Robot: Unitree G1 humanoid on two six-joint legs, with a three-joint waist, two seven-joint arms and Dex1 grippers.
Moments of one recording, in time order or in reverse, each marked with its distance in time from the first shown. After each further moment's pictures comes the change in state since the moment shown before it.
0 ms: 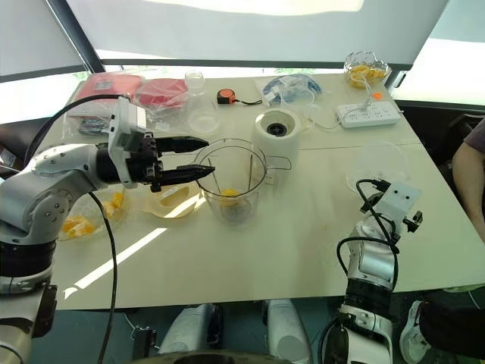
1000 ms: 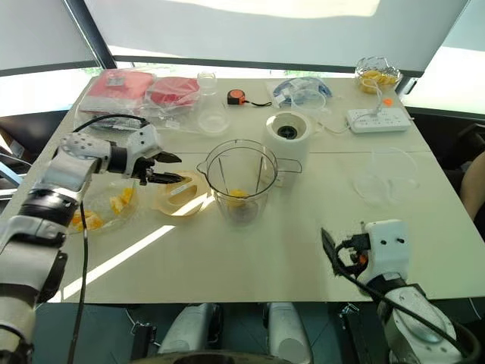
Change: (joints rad) left arm -0.334 -0.045 -0.312 1.036 0.634 -0.537 -0.310; right arm 0.758 -0.220 0.059 -0.978 0.449 0.359 0.798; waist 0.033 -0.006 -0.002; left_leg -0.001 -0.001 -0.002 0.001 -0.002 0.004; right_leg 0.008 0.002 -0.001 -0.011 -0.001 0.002
